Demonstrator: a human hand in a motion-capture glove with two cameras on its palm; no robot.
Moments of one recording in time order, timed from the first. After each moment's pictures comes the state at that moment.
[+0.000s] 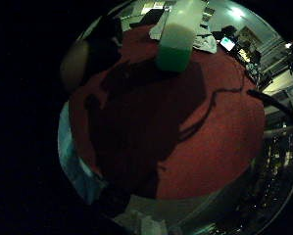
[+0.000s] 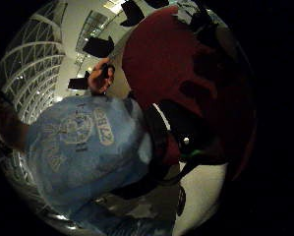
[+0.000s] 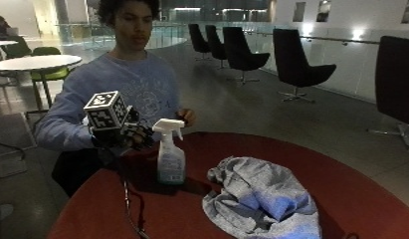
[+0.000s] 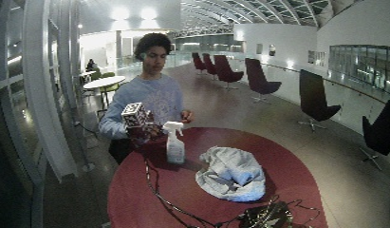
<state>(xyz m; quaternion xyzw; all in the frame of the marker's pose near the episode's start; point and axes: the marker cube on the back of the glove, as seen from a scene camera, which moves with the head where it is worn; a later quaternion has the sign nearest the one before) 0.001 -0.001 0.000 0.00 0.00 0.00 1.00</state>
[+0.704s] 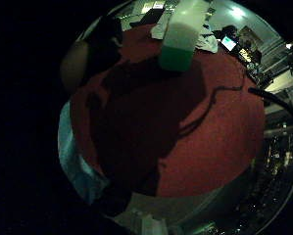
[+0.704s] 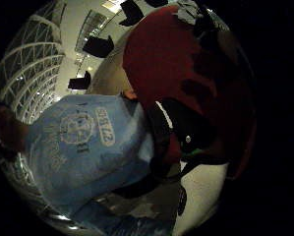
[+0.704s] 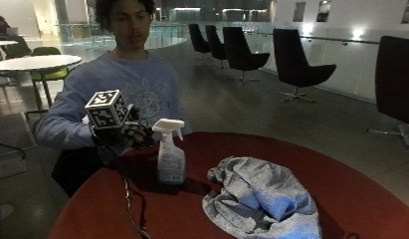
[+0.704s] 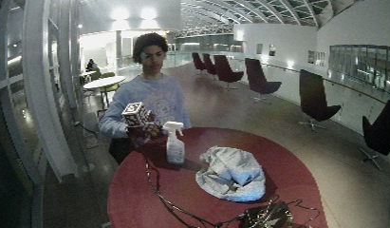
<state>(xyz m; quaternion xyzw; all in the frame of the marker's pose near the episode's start) -0.005 0.000 -0.001 0.00 0.00 0.00 1.00</state>
